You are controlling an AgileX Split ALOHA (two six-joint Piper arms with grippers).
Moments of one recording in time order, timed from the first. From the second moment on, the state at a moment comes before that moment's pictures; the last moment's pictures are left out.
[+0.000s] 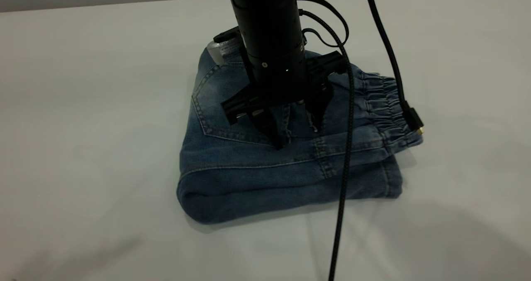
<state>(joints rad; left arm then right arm) -0.09 0.73 -0.96 -1.01 0.99 0.85 0.76 2.42 -1.75 -0.13 1.07 0.43</state>
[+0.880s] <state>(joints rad) -0.09 0.65 -0.96 -1.02 1.03 0.70 0.76 1.76 -1.75 -0.06 1.23 0.12</state>
